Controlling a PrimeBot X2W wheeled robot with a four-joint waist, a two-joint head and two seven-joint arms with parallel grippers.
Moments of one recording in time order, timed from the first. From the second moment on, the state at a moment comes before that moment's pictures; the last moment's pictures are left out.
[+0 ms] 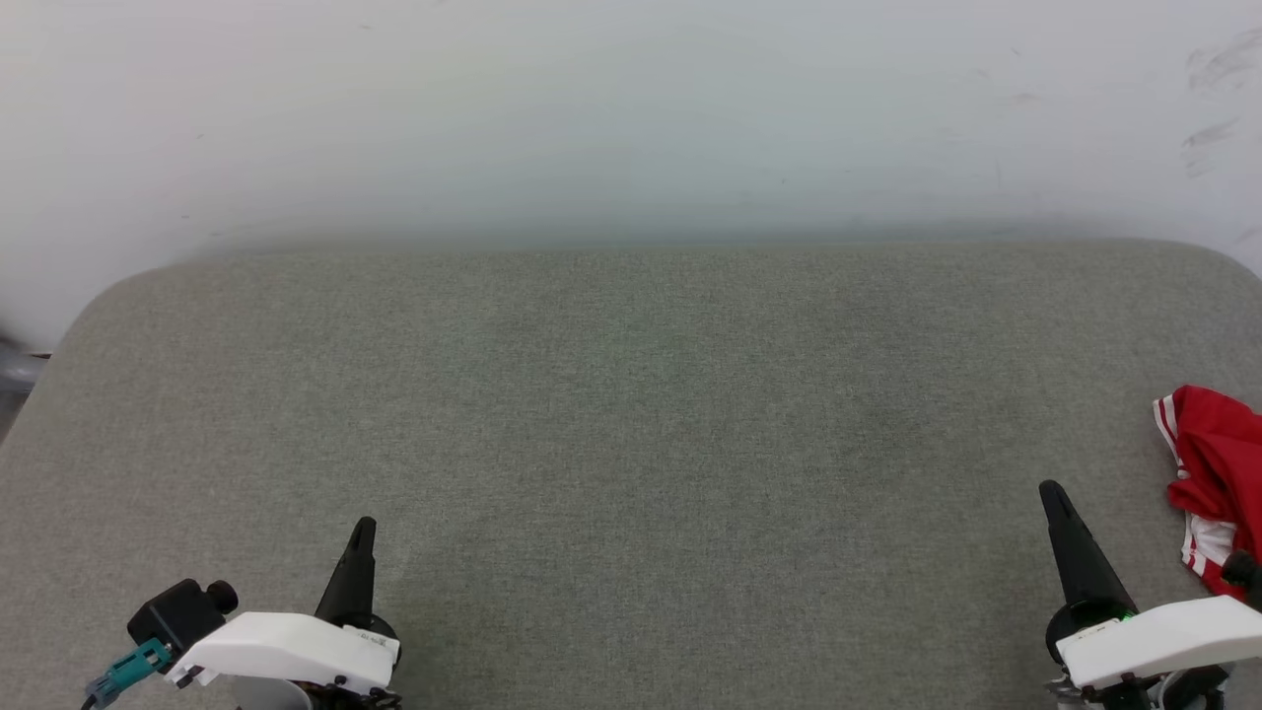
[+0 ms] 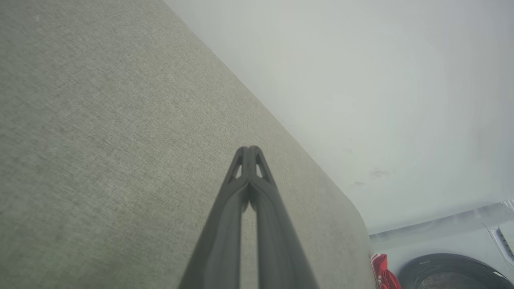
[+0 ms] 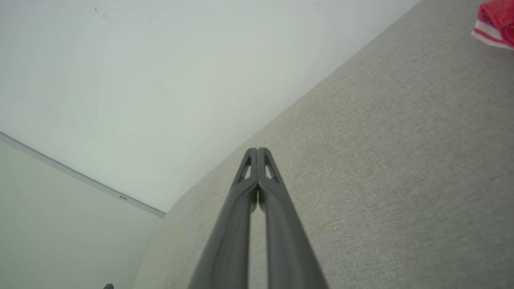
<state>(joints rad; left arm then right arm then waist) -0.03 0.14 -0.05 0.21 -1.02 -0.03 -0.07 0.02 -0.05 -0.11 0.06 0.87 0.13 0.09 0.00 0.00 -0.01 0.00</state>
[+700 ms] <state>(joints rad) -0.05 0.11 0.00 0.22 -1.21 -0.06 -0.01 -0.02 -0.05 -0.11 0.12 1.12 0.13 0.10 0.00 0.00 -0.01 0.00</state>
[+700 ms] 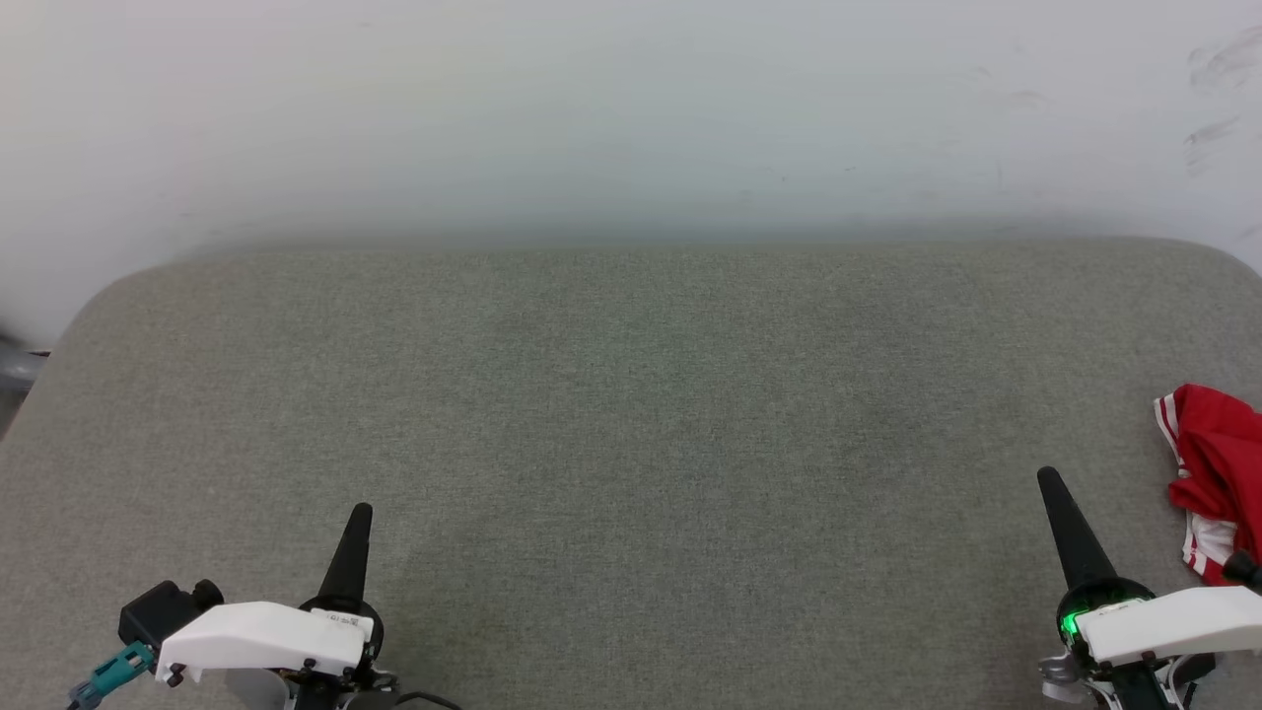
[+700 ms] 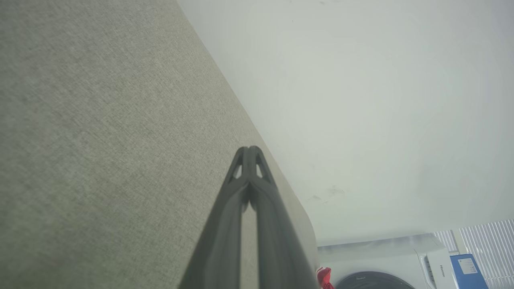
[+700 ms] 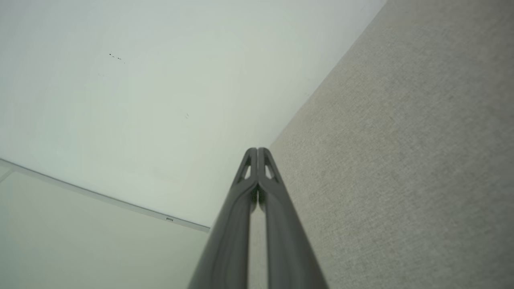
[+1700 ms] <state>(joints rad) -0.08 0.08 0.07 0.24 -1.44 -0.10 0.06 -0.07 -0.05 -0.11 0.19 1.40 0.13 0.11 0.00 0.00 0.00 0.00</state>
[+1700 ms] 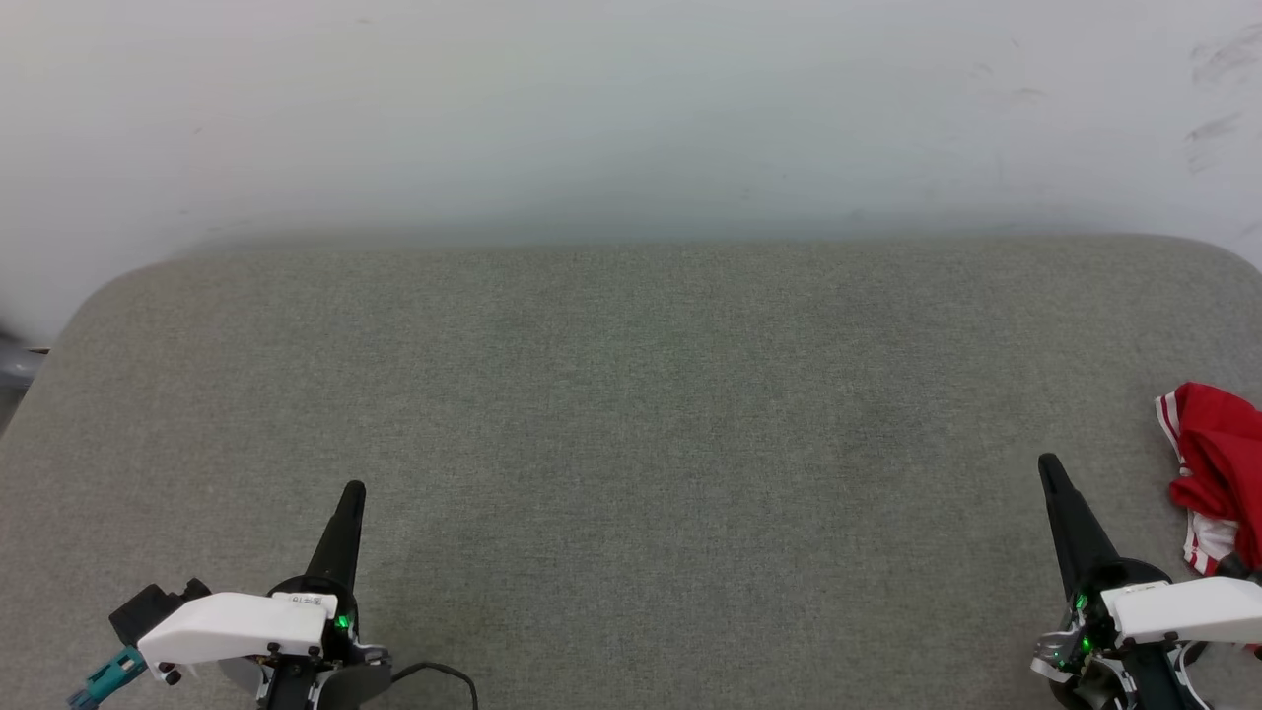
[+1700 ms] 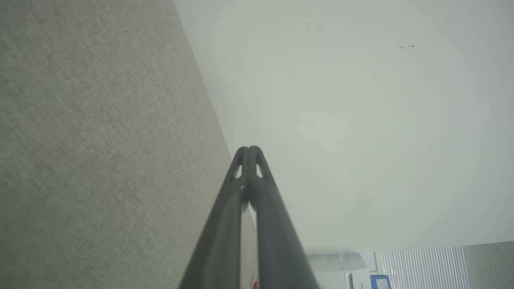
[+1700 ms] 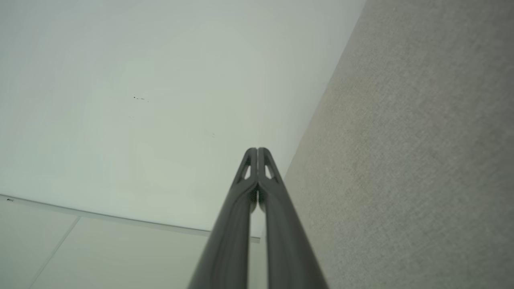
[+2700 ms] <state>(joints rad) -0.10 0.05 0.11 0.25 -1.61 -0.13 0.11 -0.10 -0.05 -0.11 0.25 1.61 0.13 0.11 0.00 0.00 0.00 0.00</state>
